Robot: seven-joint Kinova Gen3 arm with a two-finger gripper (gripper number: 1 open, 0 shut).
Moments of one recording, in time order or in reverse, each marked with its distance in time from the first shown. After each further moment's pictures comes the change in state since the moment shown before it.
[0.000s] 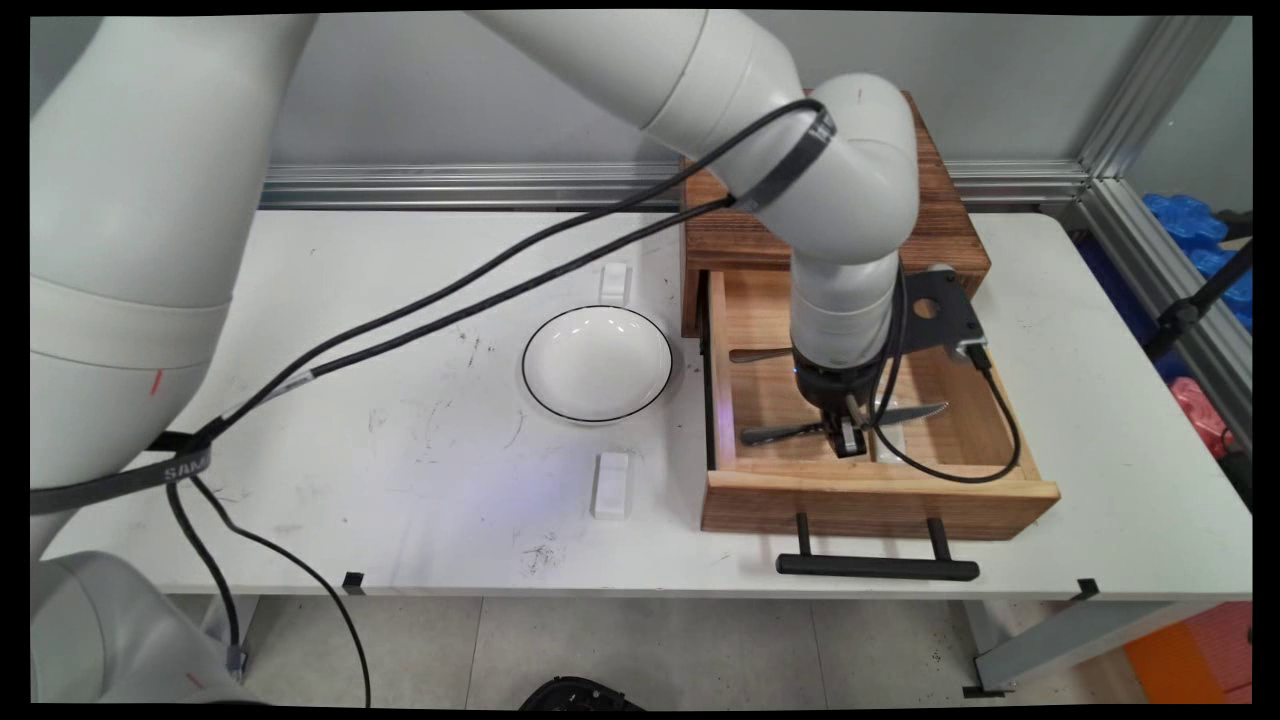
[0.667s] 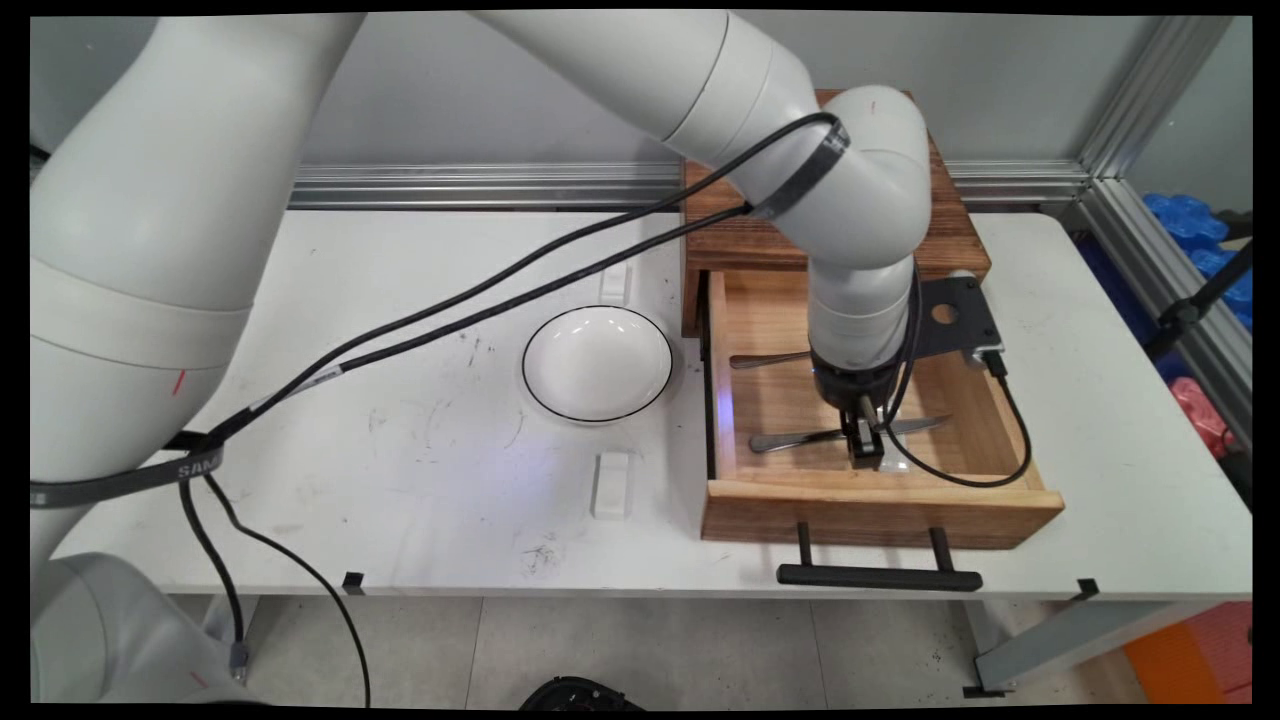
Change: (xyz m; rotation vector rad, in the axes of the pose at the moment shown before) arm 0.012 -0.003 0.011 -0.006 0.032 0.060
